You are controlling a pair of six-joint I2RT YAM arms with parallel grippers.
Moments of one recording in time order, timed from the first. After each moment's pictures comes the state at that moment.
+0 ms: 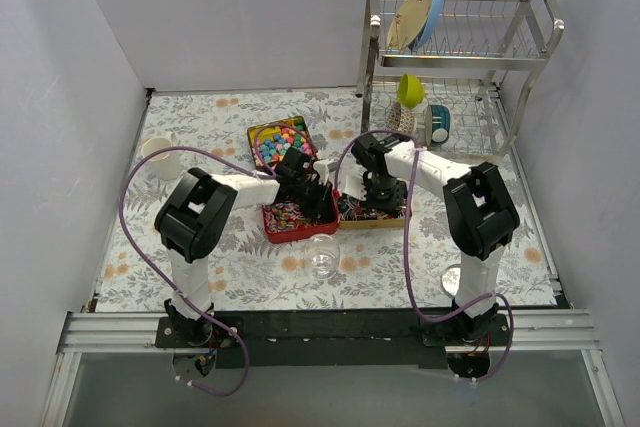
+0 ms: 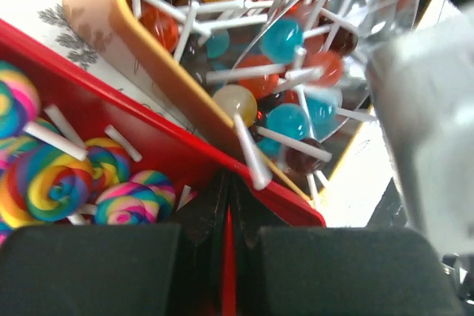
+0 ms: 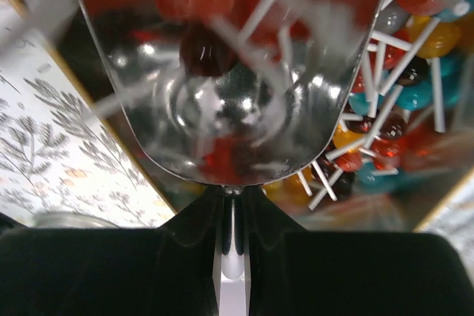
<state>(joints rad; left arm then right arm) -0.59 1.93 1.09 -0.12 0.67 -0.24 0.61 1.91 1.39 -1.07 0.01 -0.90</state>
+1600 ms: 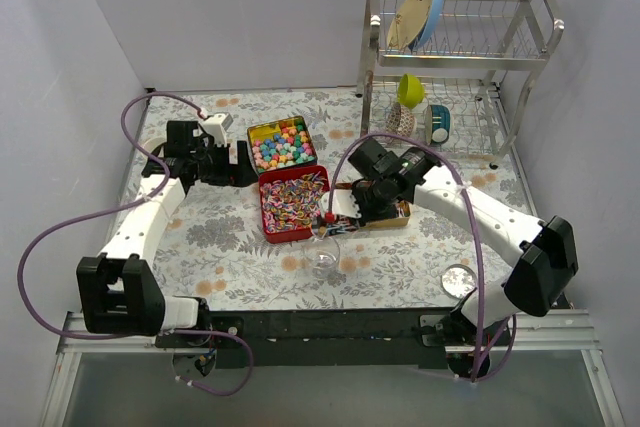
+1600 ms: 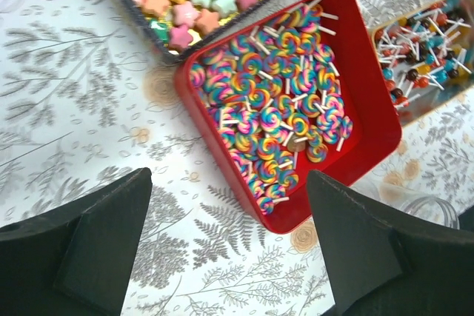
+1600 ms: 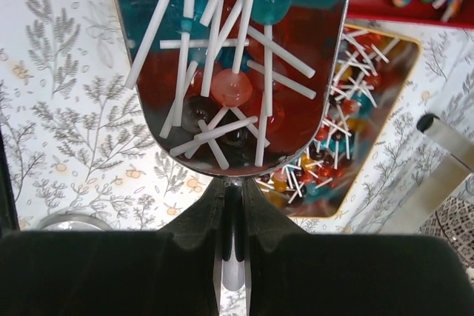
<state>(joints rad) -0.07 1.34 1.06 -0.54 0.48 -0.04 0.76 1.48 1.33 -1.09 -0.21 -1.06</state>
